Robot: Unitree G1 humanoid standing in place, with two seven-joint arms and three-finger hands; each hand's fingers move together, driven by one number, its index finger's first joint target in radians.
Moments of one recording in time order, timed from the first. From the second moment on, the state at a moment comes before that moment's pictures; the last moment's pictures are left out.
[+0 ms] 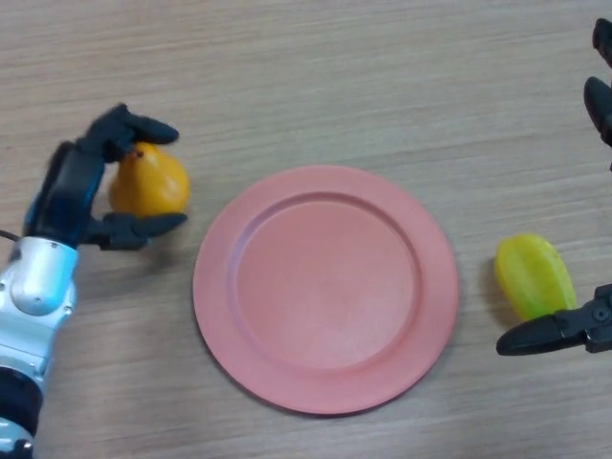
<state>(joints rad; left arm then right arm) -0.58 0.38 0.04 0.88 0.28 -0.56 0.11 -0.01 -0.25 -0.14 -0.93 -0.05 0.59 0.26</state>
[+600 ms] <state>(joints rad) -0.26 0.20 -0.11 0.03 0.11 0.07 -0.22 -0.01 -0.25 -0.14 -0.94 -0.05 0.60 0.26</state>
